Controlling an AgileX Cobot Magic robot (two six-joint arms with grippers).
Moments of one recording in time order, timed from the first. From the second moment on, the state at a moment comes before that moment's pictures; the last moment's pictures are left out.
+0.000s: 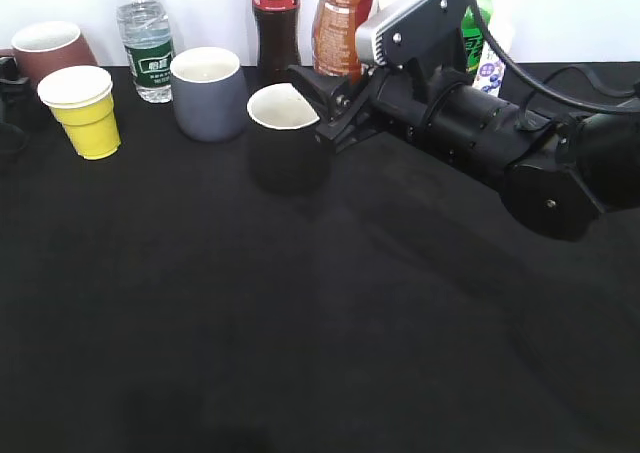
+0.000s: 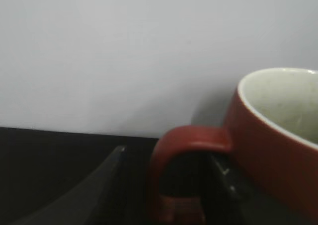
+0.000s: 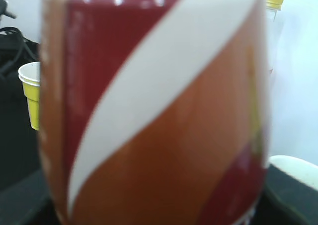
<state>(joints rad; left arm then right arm) 0.17 2.18 -1.12 0.20 -0.89 -0.16 0.55 1.89 -0.86 -0.28 -0.99 0.00</state>
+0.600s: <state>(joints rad) 0.12 1.48 -0.56 0.20 -0.78 -0.09 0.54 1.66 -0.66 -0.10 -0.87 -0.01</state>
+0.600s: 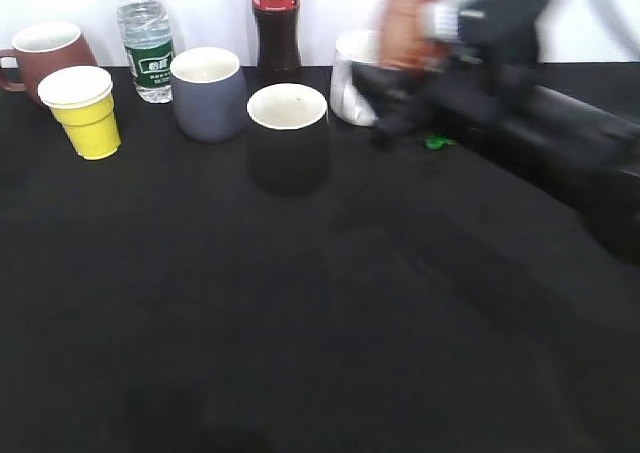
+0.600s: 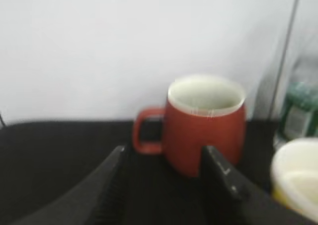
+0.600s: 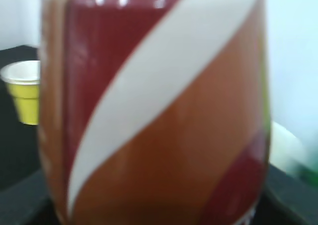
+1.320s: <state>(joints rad) -0.11 1.39 -0.56 0.21 -0.67 -0.09 0.07 1.96 -0.80 0.07 -0.94 -0.07</state>
